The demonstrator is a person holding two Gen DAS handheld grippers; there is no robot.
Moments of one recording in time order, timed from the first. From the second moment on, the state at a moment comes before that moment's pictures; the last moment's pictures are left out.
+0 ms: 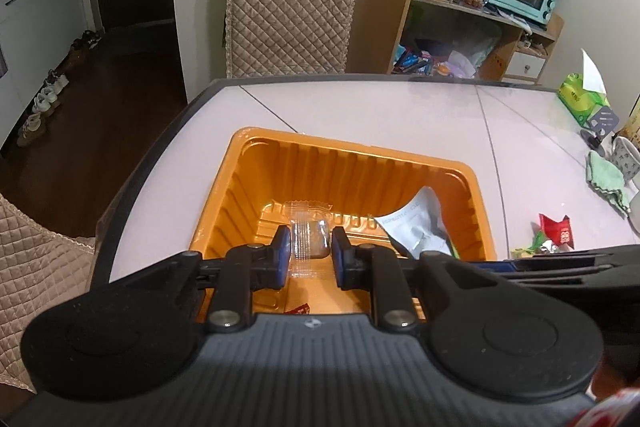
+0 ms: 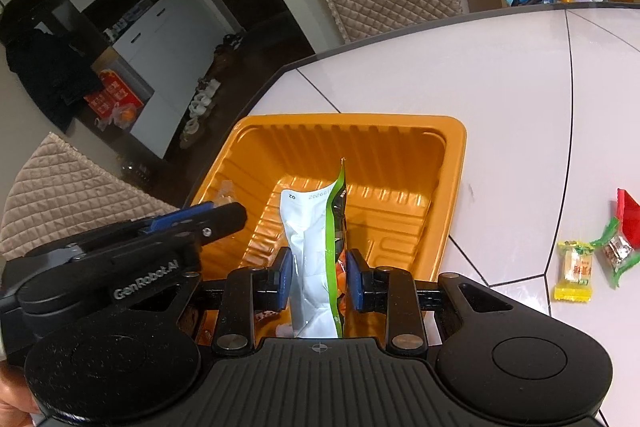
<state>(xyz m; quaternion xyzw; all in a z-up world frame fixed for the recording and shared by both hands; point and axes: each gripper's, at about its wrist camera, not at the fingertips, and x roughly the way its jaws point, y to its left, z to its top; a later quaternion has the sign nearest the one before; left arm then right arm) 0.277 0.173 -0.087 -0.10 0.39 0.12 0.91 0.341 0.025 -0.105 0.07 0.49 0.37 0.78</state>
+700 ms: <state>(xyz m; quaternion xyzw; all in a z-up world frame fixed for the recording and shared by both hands) 0.259 0.185 -0.084 -0.13 0.40 0.13 0.90 0.348 0.026 -0.107 0.07 0.50 0.37 0.78</state>
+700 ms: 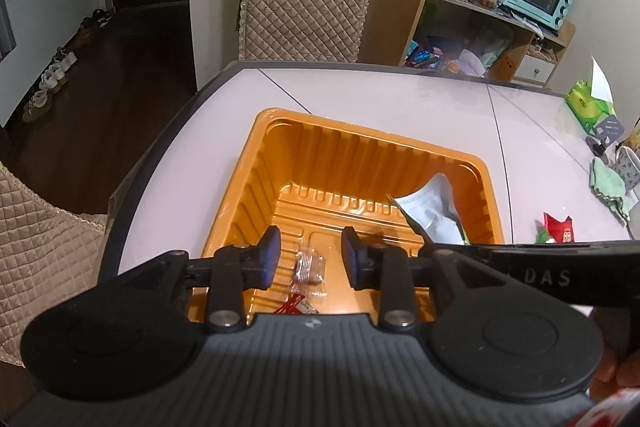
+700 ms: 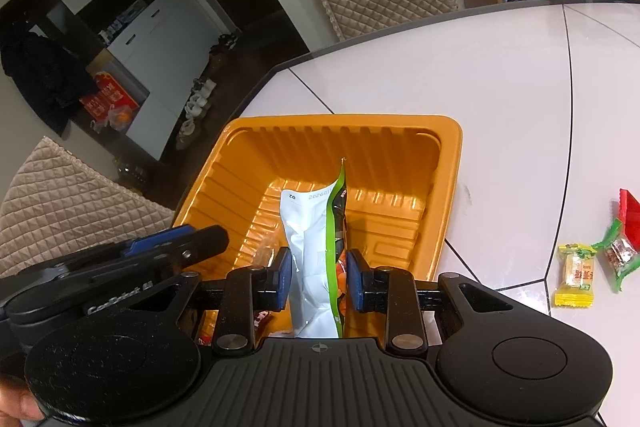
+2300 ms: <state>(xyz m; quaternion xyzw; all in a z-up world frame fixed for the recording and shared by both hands) 0.145 0.100 -0.038 -0.13 0.39 0.12 0.90 0.247 -0.099 -0.061 0.12 0.46 0.36 0.80</state>
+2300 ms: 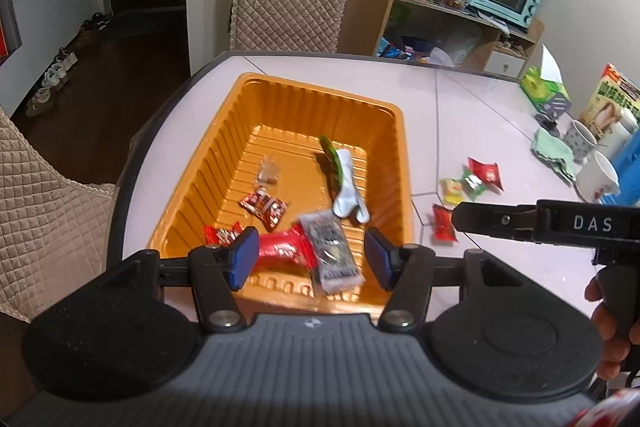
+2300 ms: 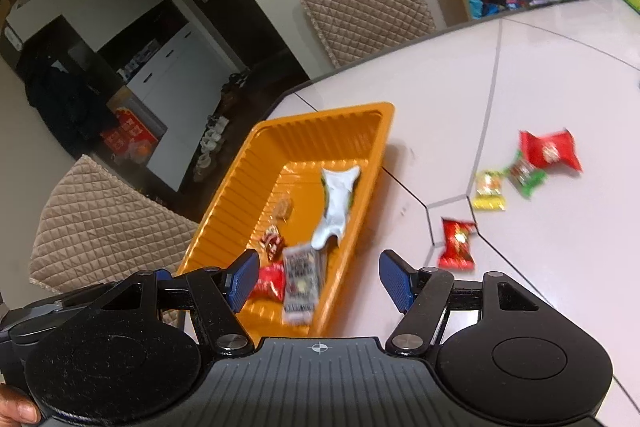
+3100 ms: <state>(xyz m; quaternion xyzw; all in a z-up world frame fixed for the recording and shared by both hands) 0.122 -0.014 -0.055 -0.08 0.41 0.02 0.91 0.197 -0.215 -0.076 0.11 0.47 0.25 0.84</state>
